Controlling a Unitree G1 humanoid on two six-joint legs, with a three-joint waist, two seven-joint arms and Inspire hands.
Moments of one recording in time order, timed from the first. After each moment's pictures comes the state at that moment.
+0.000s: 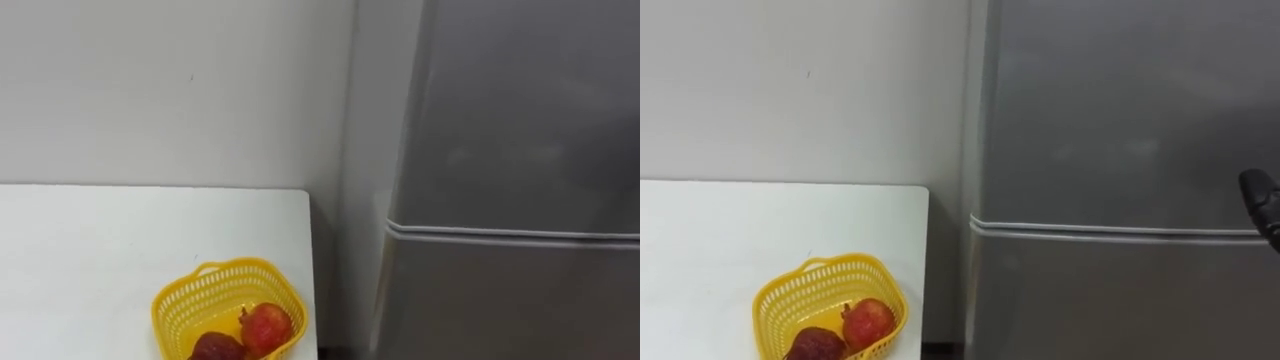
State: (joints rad) left arm 0.35 0.21 0.12 1.07 0.31 0.02 0.08; right arm 0.02 -0.39 -0.38 -0.32 0.58 -0.18 -0.47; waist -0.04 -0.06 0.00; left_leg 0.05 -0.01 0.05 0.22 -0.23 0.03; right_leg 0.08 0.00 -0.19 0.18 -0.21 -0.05
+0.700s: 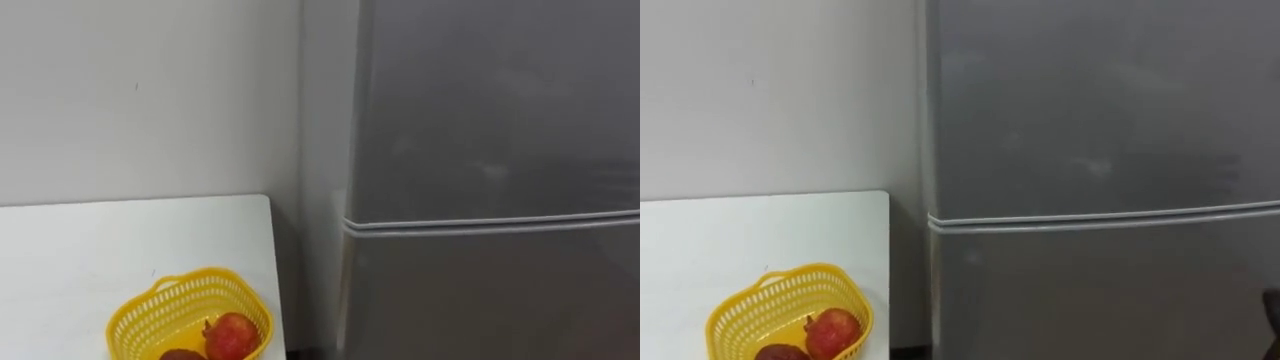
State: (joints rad) left arm 0.32 0.22 0.06 1.00 0.31 0.05 0.08; right arm 0.22 -0.32 -0.37 -0.04 0.63 -0.15 -0.50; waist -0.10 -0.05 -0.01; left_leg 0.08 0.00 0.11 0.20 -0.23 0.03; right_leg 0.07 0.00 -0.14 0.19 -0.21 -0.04
